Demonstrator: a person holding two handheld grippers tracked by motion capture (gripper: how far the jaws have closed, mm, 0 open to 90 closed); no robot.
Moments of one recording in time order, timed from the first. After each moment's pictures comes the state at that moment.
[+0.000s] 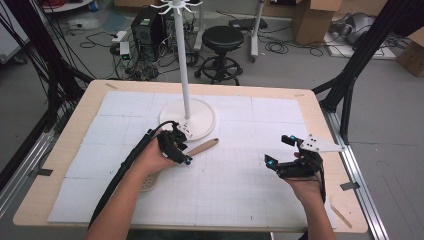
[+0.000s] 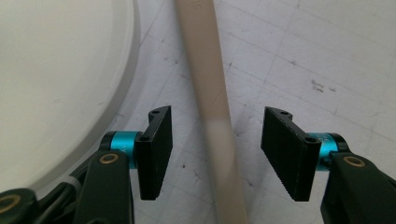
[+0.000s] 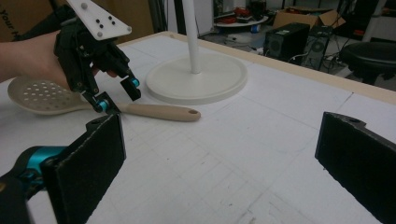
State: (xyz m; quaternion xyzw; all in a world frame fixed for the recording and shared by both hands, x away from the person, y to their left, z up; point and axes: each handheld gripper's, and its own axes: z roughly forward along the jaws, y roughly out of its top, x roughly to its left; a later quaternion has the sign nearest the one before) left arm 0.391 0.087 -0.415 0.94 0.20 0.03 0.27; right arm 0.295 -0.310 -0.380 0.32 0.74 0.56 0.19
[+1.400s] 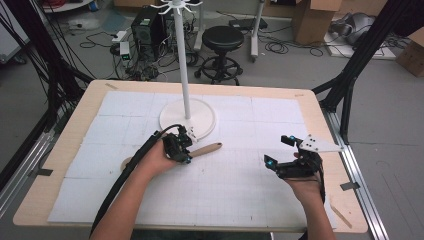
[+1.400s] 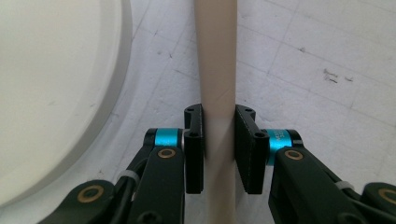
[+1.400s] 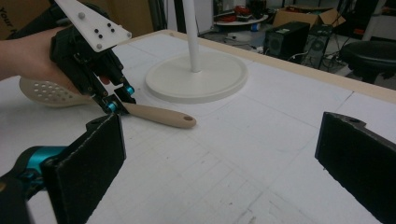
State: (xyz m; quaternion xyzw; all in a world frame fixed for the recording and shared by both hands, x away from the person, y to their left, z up) left arm 0.380 0.070 -0.414 0.96 0.19 0.07 0.22; right arm 0.295 -0.309 -0.381 0.32 0.74 0.56 0.19
